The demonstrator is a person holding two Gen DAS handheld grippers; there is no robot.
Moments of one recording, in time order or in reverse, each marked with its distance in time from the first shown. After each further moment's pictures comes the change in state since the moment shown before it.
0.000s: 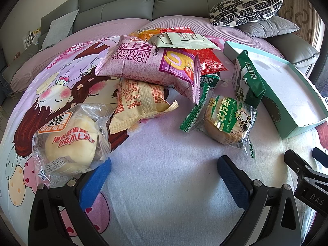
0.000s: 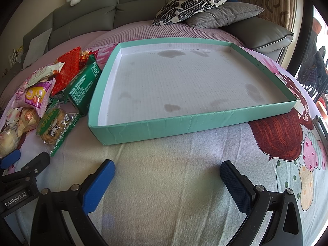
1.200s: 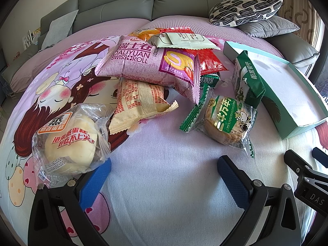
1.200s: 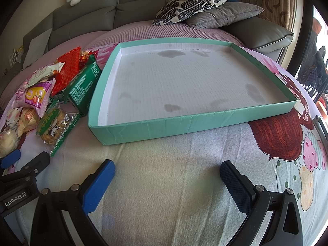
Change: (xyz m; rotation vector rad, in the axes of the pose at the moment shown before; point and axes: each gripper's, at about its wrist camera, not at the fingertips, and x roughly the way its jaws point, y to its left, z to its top) left arm 0.000 0.000 0.000 0.000 0.000 0.000; right arm 0.000 0.000 0.000 0.000 0.000 0.000
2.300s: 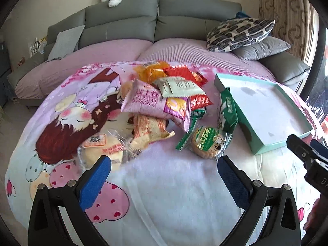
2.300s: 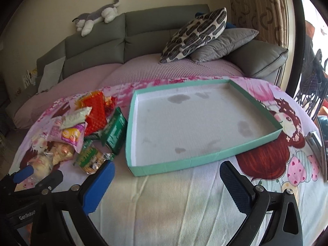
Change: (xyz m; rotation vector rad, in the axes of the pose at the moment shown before) left arm -0.073 0.006 0.010 -0.025 -0.149 0.005; right arm -0.080 -0.004 0.023 0.042 -0.223 0.101
